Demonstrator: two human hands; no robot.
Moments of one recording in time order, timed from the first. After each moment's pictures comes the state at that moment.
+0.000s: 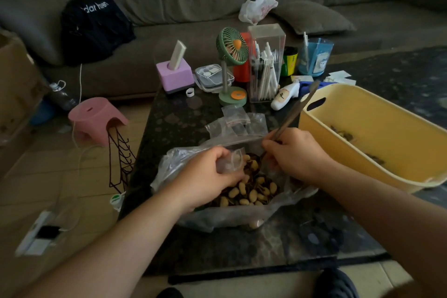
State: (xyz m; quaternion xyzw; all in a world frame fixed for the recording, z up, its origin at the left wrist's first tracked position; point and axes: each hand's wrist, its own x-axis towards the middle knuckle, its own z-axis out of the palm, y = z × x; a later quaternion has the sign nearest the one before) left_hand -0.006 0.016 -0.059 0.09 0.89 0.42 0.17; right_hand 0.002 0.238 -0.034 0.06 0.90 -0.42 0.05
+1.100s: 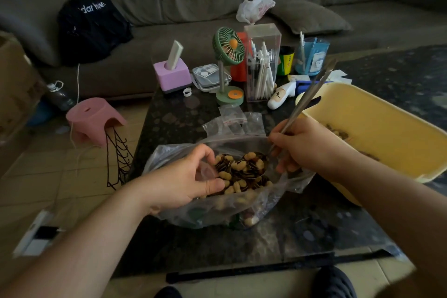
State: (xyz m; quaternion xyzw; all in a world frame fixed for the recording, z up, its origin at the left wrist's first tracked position) left_hand -0.001 -0.024 -0.032 0.17 0.87 0.37 0.27; right_hand 0.019 0.252 -0.002 0.09 0.86 -0.49 0.10
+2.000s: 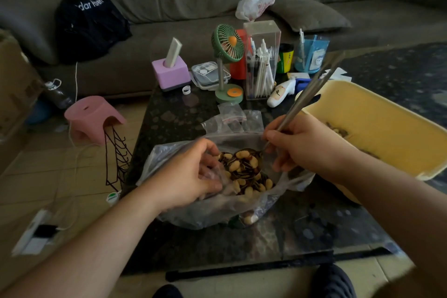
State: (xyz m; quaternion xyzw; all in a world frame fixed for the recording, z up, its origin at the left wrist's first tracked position) left_hand -0.010 -0.017 -0.056 0.18 0.89 0.38 0.18; right_hand 0.026 0.247 0.002 0.05 0.85 -0.52 0.09
